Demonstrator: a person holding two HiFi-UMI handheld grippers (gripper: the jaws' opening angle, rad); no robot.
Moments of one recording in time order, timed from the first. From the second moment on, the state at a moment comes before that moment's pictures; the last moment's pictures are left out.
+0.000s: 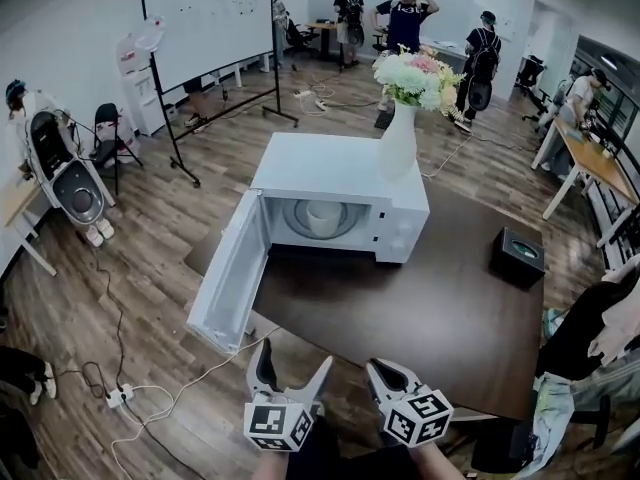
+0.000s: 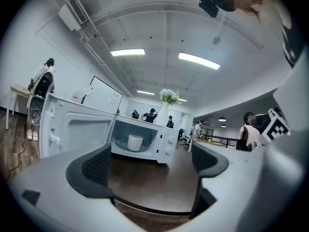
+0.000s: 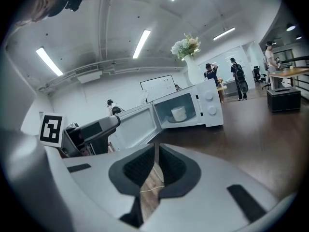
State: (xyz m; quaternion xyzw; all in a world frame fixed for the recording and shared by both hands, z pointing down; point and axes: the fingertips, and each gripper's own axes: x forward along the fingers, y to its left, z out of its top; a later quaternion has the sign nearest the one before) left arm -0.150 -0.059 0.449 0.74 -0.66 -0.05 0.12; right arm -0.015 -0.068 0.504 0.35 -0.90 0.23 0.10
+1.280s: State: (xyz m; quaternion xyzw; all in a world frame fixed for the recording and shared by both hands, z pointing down) left arm -0.185 -0.189 0.482 0.81 -0.57 -0.02 0.14; right arm -0.038 -0.169 0.516 0.47 -0.84 0.26 0.06
